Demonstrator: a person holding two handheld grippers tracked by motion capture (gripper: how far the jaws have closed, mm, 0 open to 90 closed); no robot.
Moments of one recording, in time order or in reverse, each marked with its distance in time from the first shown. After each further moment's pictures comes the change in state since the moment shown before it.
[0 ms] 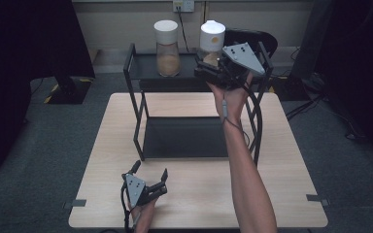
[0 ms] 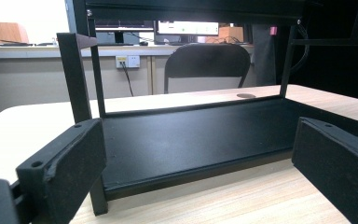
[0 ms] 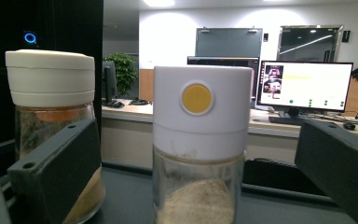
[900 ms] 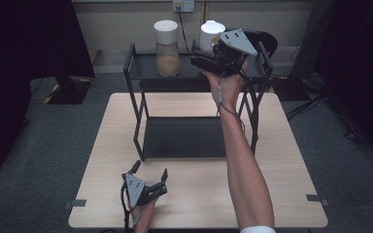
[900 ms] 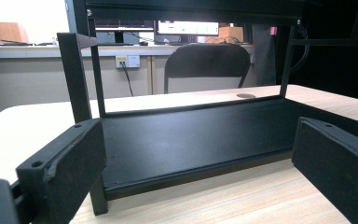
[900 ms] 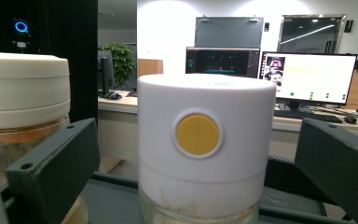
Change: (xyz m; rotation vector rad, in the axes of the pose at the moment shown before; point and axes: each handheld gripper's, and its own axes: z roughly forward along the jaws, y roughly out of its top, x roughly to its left) left arm 0.000 0.000 0.000 0.000 -0.001 -0.002; right arm -0.001 0.014 0.035 0.048 -0.003 -0.004
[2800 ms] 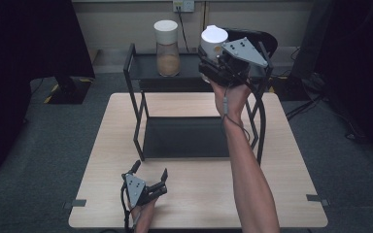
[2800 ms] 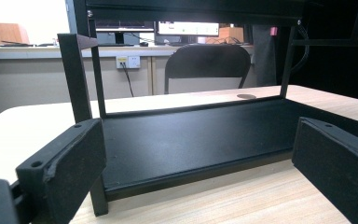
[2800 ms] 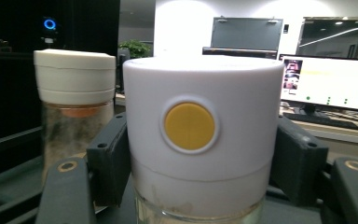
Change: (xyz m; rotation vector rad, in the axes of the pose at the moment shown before) left arm 0.000 0.000 0.000 -0.002 0.001 0.005; right arm -0.009 0.005 -0.034 0.003 0.071 -0.025
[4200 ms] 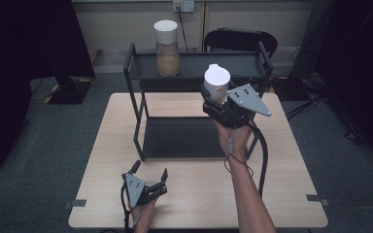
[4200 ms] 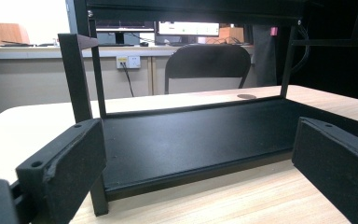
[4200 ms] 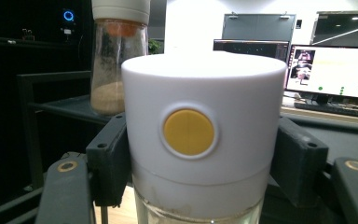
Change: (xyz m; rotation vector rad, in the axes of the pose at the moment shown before) left arm 0.000 0.000 0.000 0.000 0.000 -0.003; right arm 0.004 -0.060 -0.061 0.006 0.051 0.005
